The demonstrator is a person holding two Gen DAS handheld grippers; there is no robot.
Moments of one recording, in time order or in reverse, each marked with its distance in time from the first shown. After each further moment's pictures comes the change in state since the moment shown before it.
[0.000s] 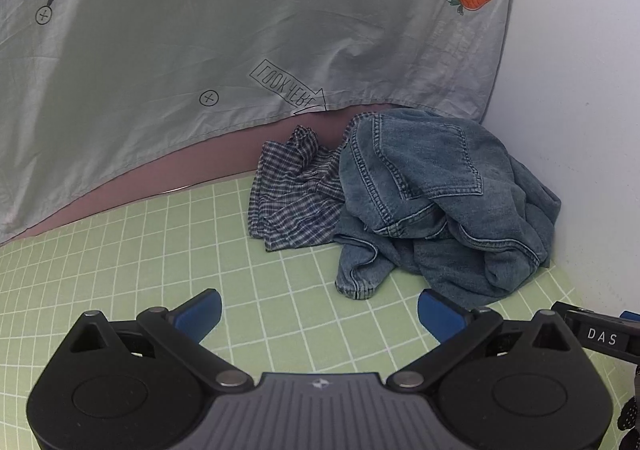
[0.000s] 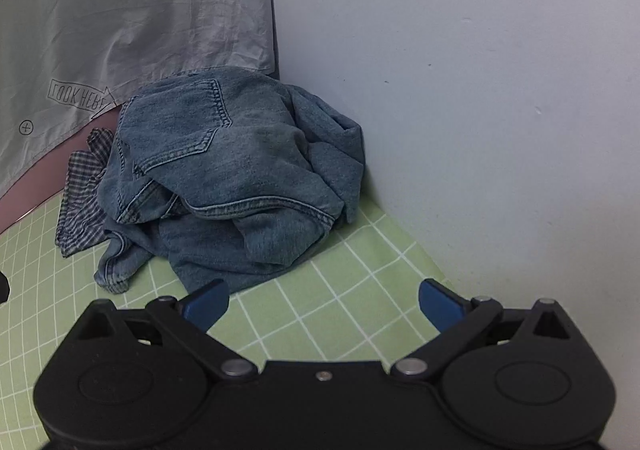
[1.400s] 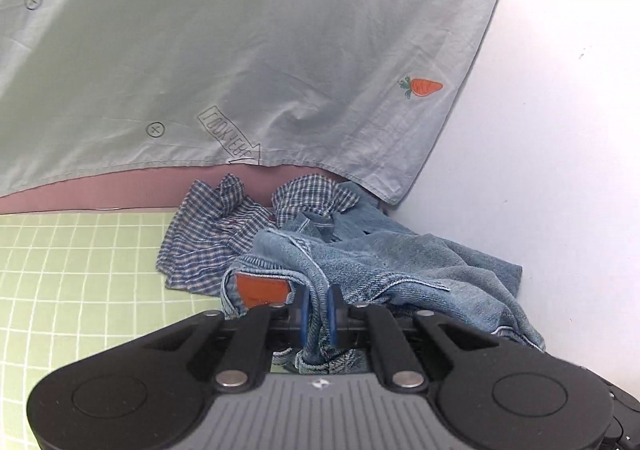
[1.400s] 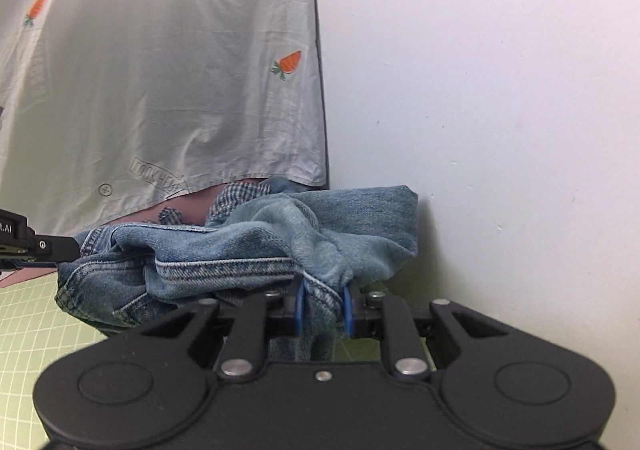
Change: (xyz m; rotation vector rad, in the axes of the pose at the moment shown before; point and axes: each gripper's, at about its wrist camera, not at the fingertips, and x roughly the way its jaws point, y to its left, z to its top) left arm -0.074 -0.017 0.003 -0.182 -0.139 -0.223; right arm -0.082 -0.050 -0.017 -0.088 -0.334 0.190
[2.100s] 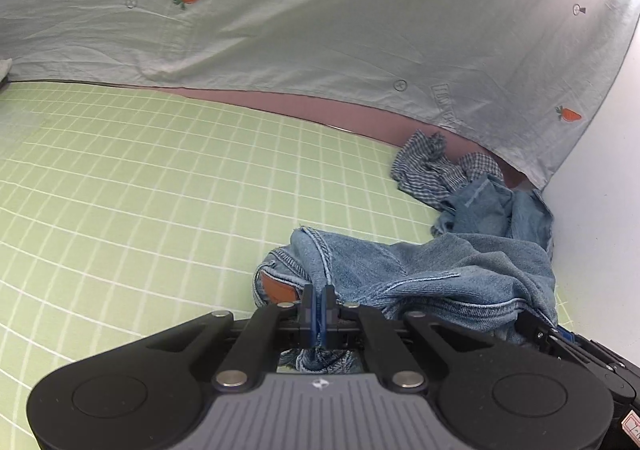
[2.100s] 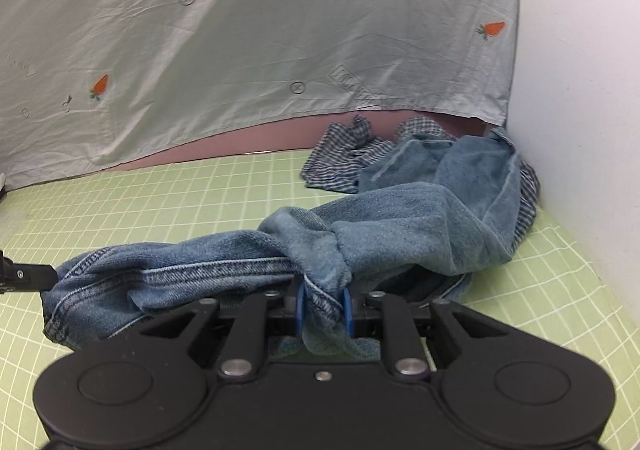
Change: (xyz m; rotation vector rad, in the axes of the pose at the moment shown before) left arm -0.188 0.250 -0.102 -0.226 0.038 0.217; right arm -0.097 0.240 -0.099 -0.197 0.121 0.200
